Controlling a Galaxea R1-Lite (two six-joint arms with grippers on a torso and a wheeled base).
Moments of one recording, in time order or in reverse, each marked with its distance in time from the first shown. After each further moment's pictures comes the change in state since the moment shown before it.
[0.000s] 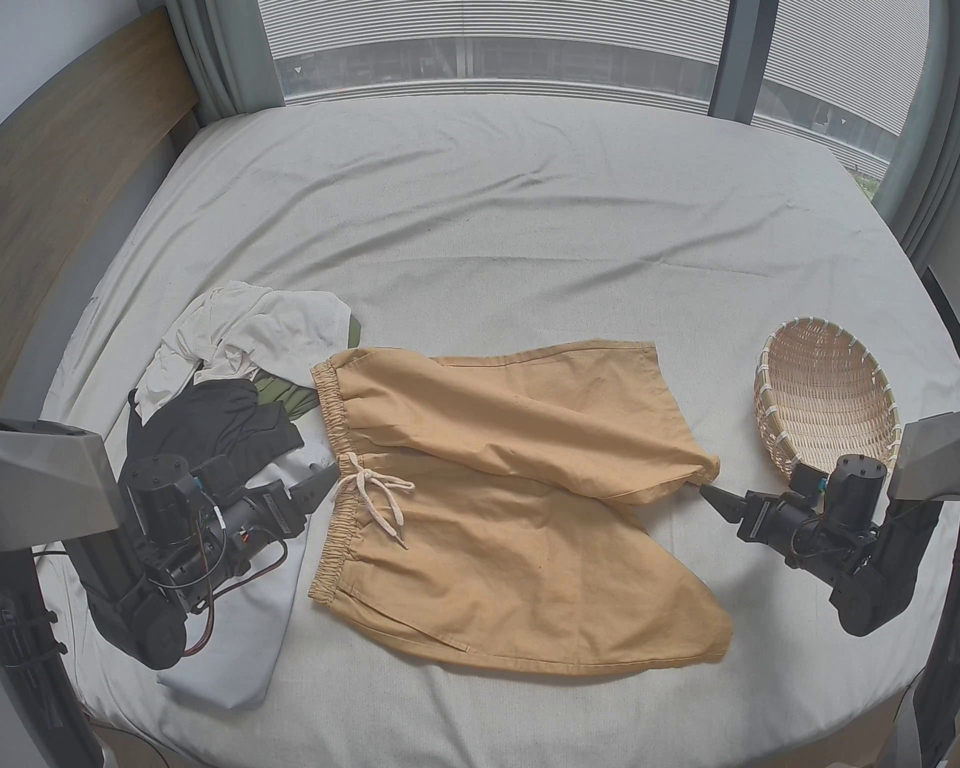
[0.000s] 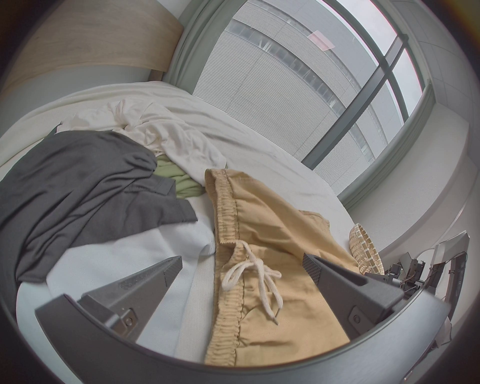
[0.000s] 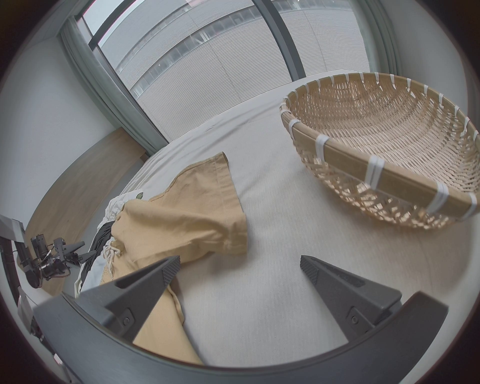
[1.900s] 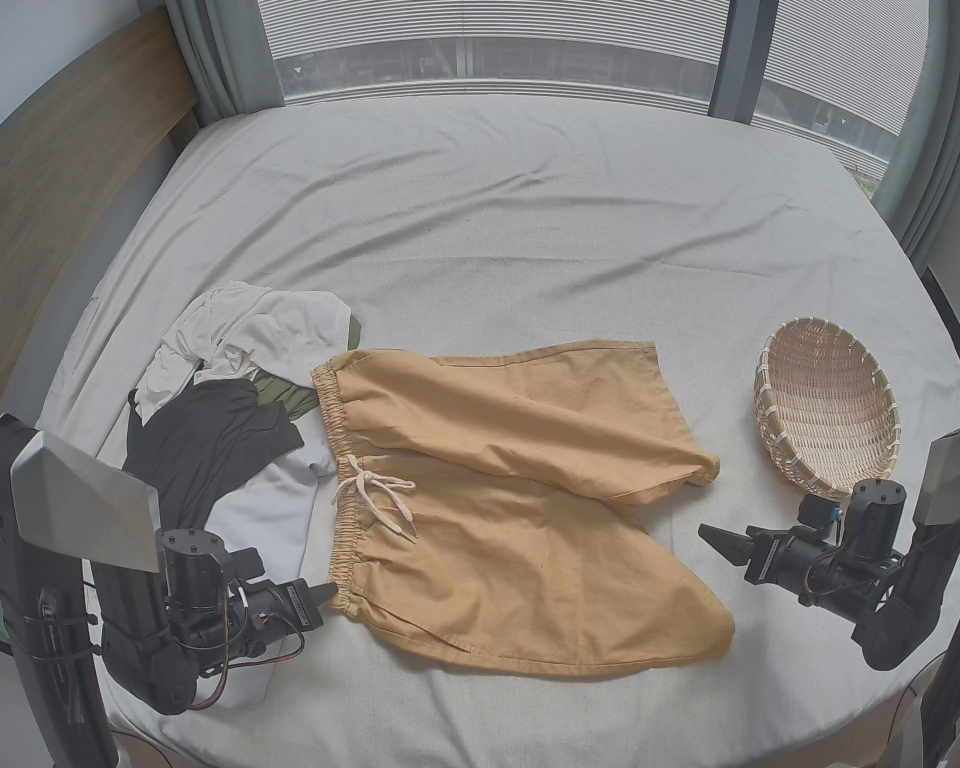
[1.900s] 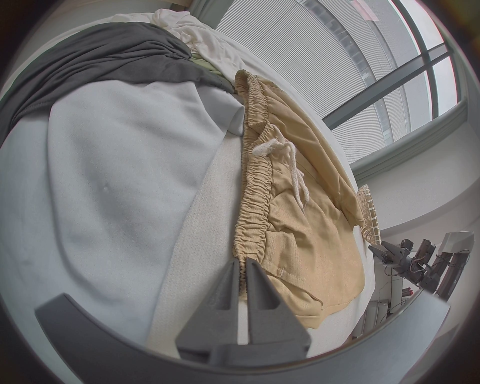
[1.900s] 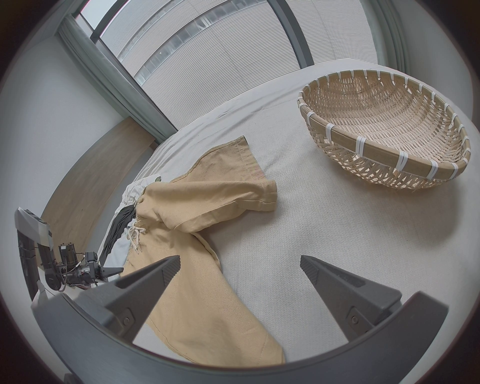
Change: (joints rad) left arm -0.033 0.149 0.174 -0.003 -0.086 -0.082; right arm 0.077 -0.134 0.198 0.001 0.000 0.005
